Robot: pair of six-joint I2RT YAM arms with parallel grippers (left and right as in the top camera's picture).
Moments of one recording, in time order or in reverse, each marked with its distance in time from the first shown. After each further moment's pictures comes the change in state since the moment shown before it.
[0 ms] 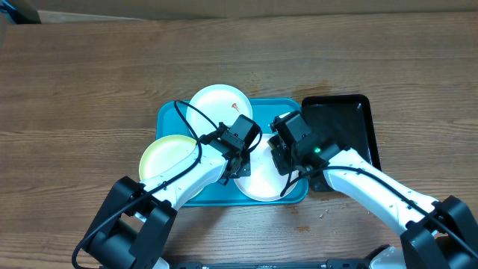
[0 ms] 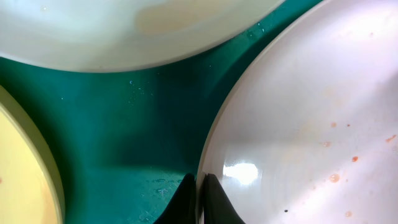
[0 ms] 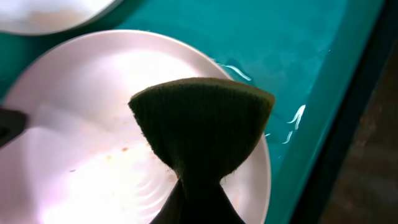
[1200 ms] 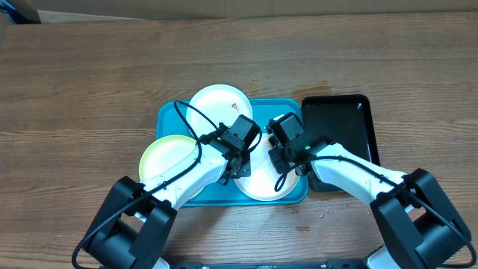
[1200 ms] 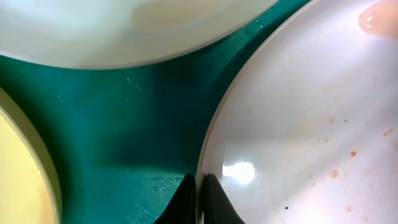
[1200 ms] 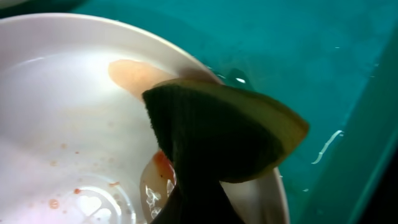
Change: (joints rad) left arm 0.000 0.000 0.000 -0.002 0.011 0.000; right arm -0.014 0.164 -0.016 0.145 -0.026 -0.067
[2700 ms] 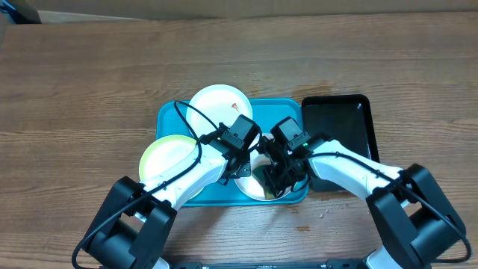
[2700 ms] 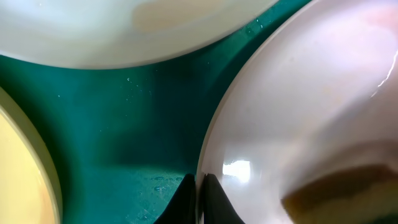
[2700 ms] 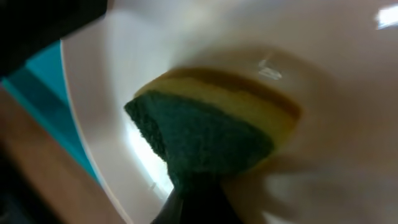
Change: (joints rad) left arm 0.000 0.000 0.000 0.000 0.000 0.000; right arm -0.013 0.035 0.042 -0.252 -0.502 -0.053
